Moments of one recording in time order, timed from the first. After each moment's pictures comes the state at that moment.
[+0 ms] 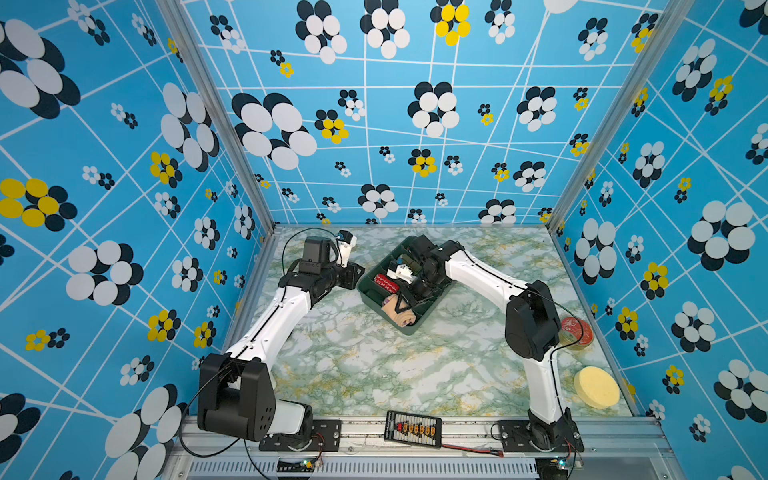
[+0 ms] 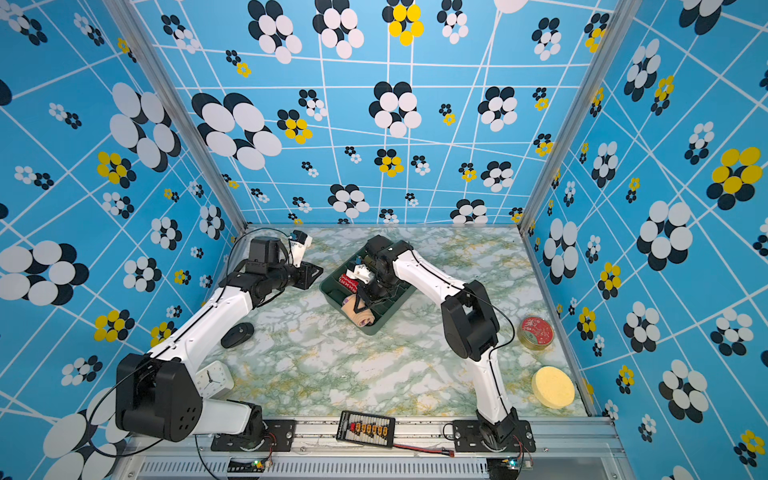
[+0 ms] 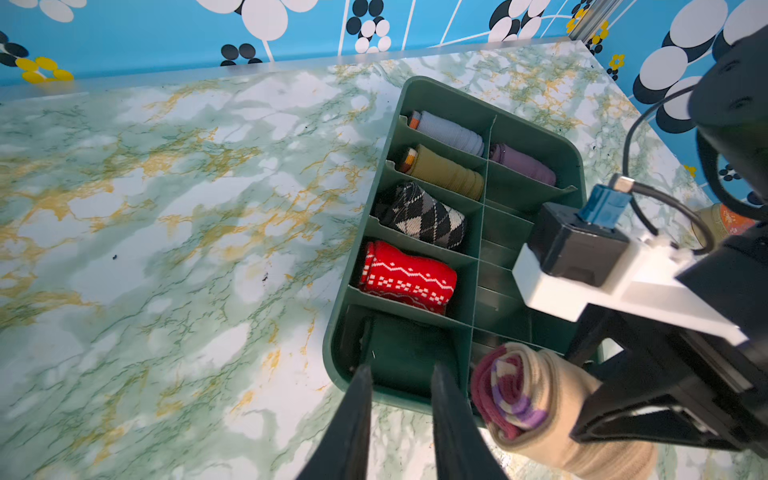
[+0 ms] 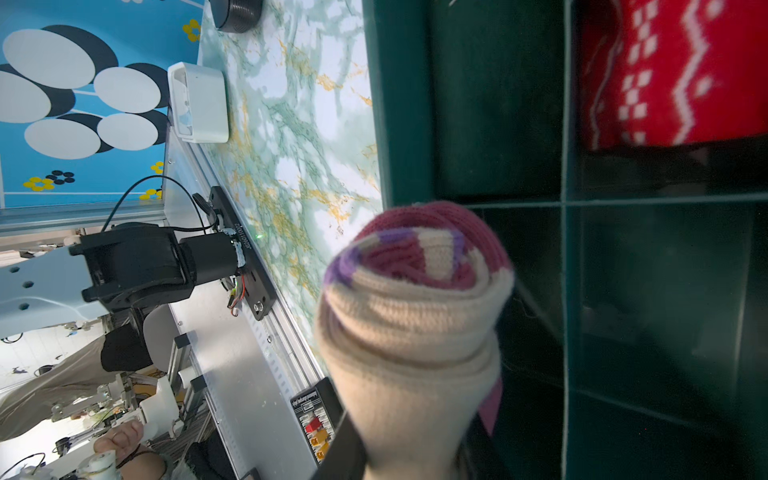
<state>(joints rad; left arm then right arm) -0.18 1.40 1.08 -0.37 0.40 -0.02 0.65 2.14 1.86 -1.08 -0.62 -0.02</state>
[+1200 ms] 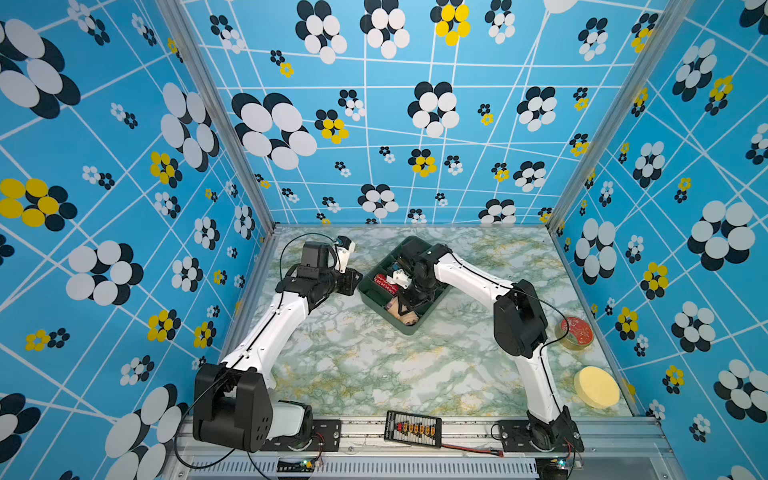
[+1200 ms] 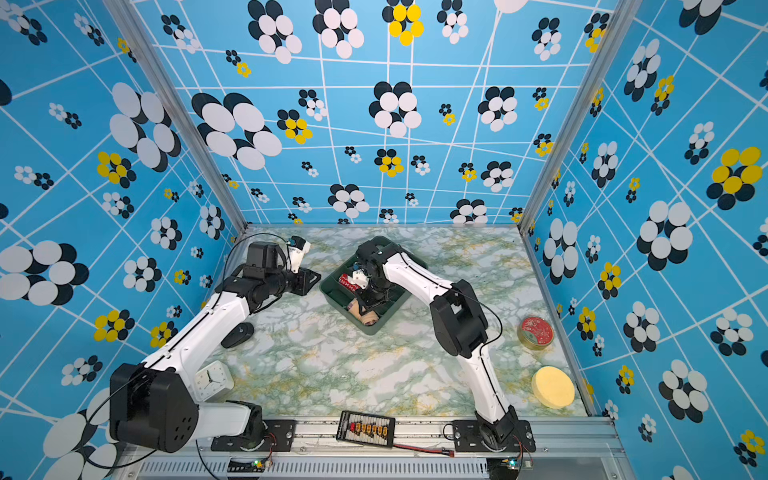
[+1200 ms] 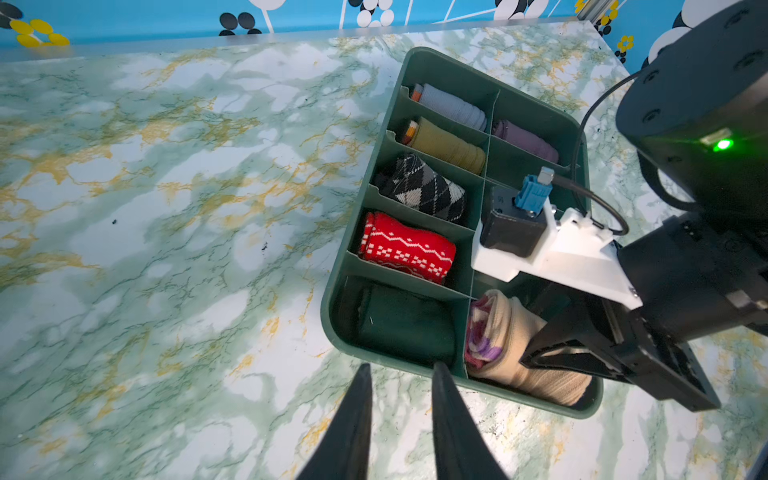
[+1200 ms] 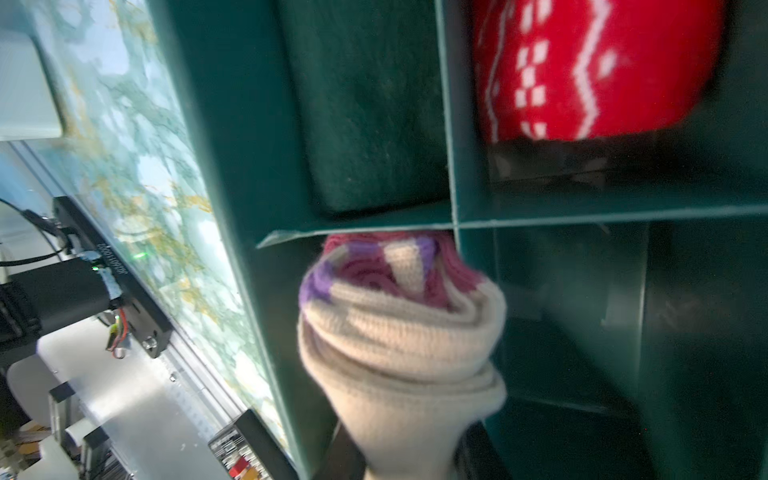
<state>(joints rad) -0.18 1.35 1.05 -0.42 0.39 -0.02 0.70 2.22 1.91 -1.11 -0.34 0.01</state>
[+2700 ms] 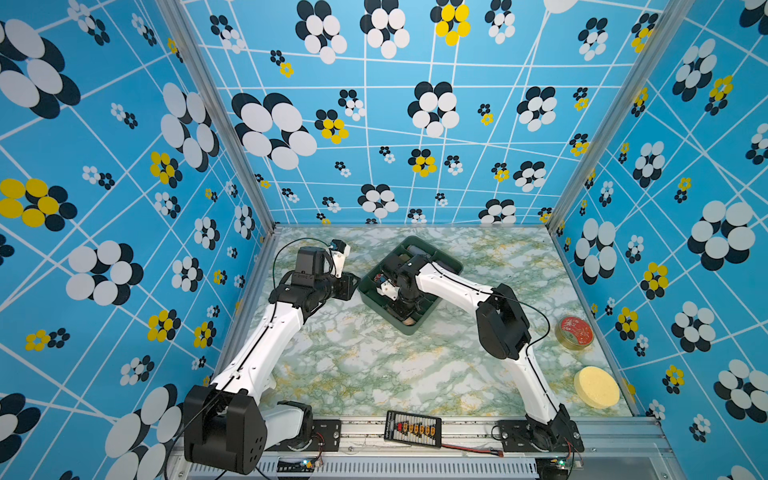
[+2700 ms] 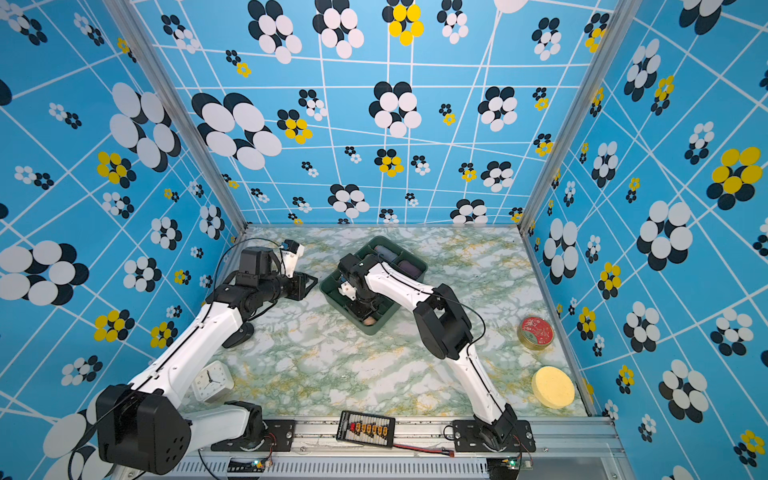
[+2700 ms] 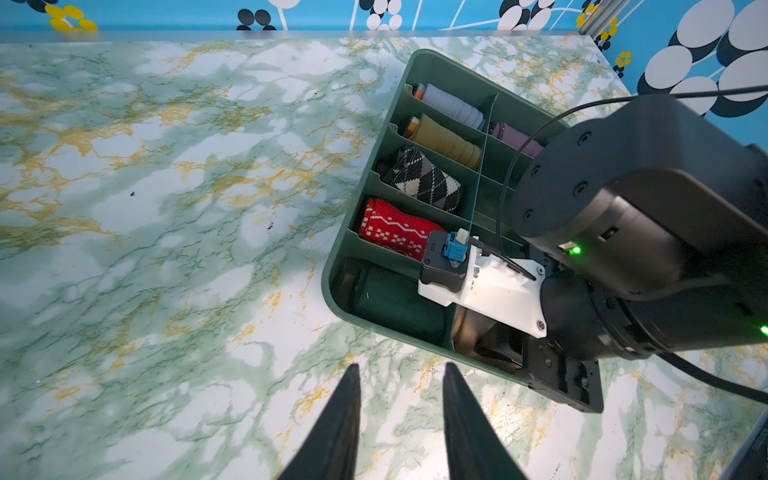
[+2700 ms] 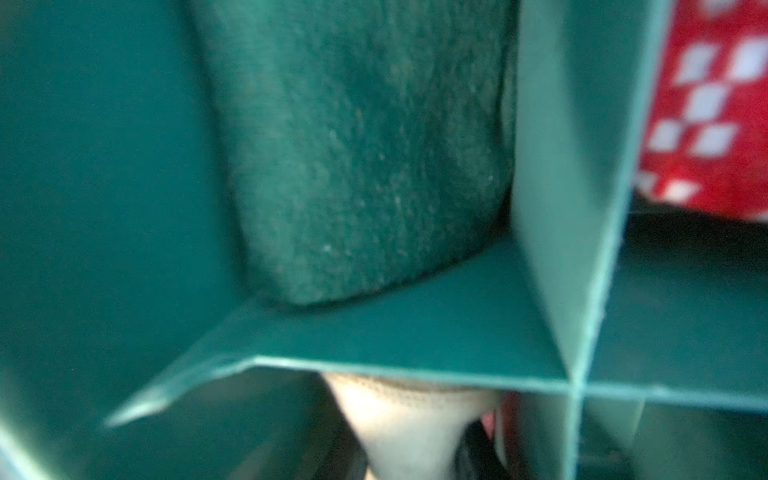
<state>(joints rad) -0.18 1.25 1.00 -0.46 0.37 -0.07 0.79 2.31 1.99 -1.13 -0.14 -0.03</state>
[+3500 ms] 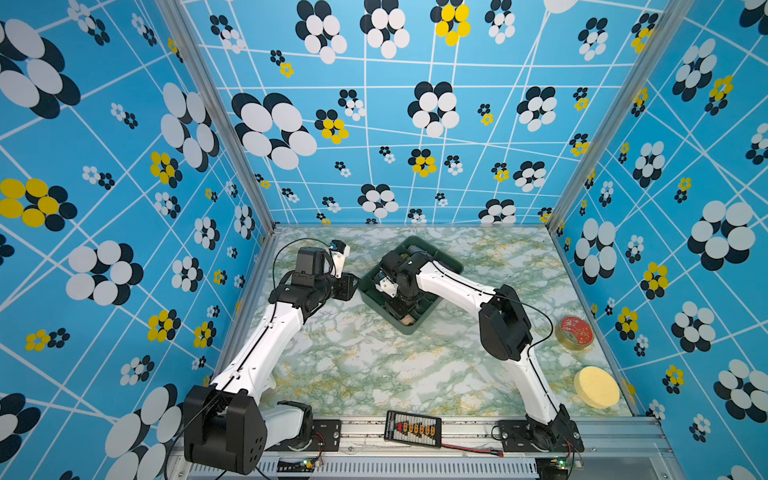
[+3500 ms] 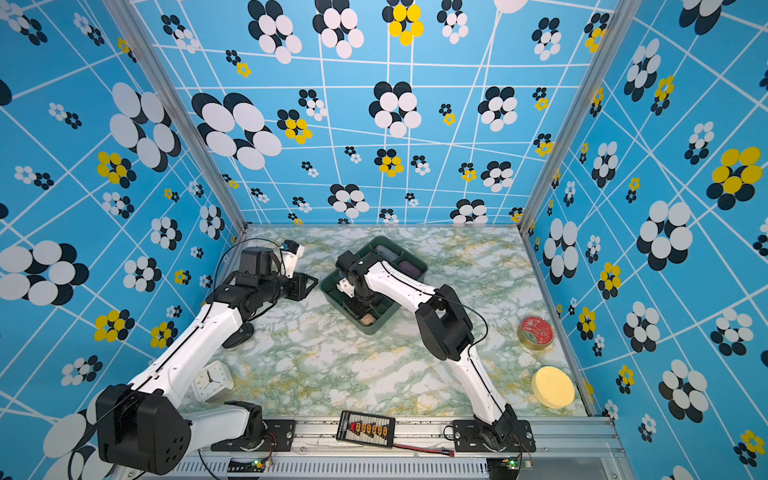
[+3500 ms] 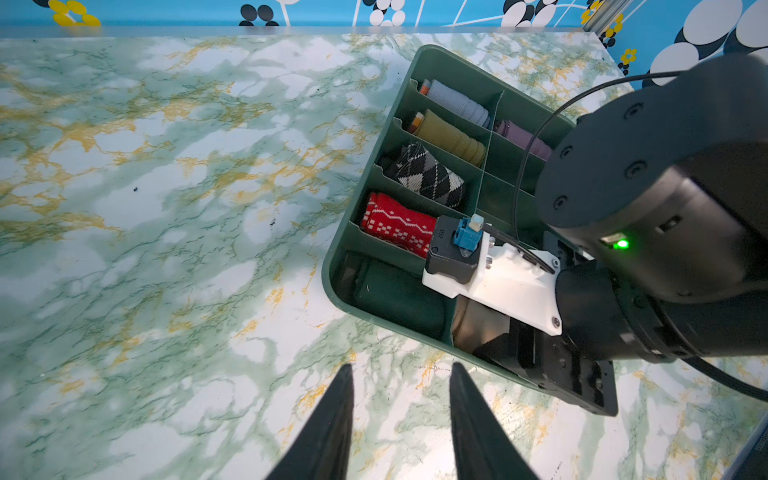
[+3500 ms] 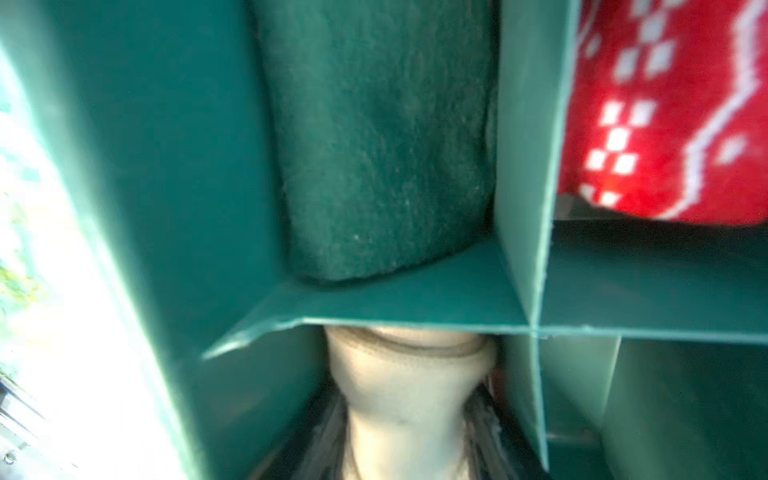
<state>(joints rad) -0.18 1.25 1.00 -0.47 0.37 -0.07 0.80 2.29 2.01 -1.13 -0.11 -0.02</state>
